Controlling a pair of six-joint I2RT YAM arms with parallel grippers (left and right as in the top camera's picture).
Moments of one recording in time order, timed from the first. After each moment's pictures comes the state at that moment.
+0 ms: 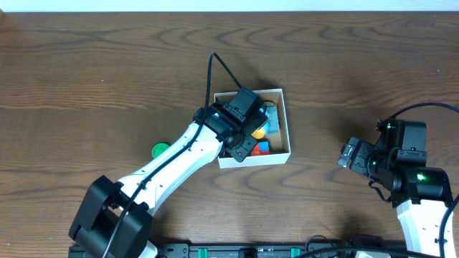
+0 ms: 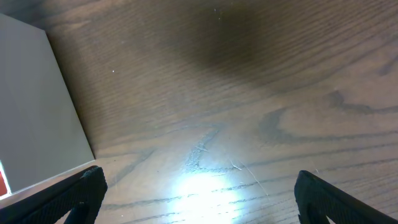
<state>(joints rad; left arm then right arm) -0.69 1.67 1.21 -0.82 0.05 0.06 -0.09 0.97 0.82 -0.96 -0.03 0.32</state>
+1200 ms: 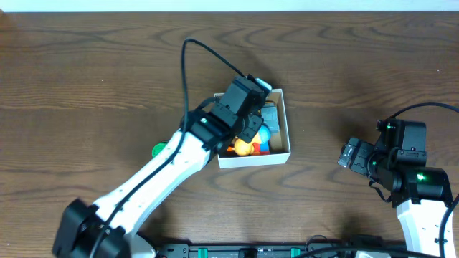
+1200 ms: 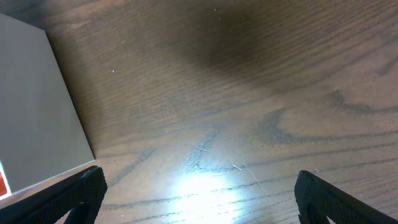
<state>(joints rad) -0.69 1.58 1.21 -0.57 -0.04 -0.06 -0.09 0.97 0.82 -0.96 -0.03 0.32</state>
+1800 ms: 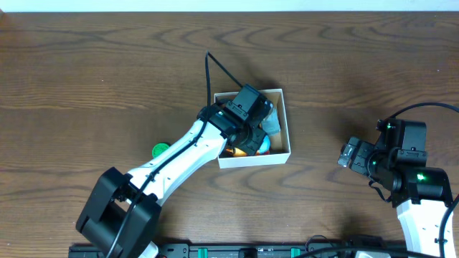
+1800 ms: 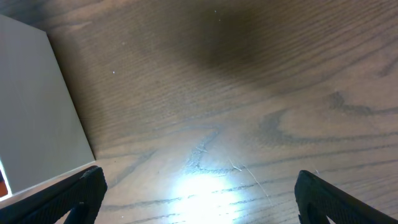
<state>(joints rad) -0.69 1.71 1.21 -0.70 0.17 -0.15 -0.09 0.97 0.82 -0.96 -0.03 0.32</state>
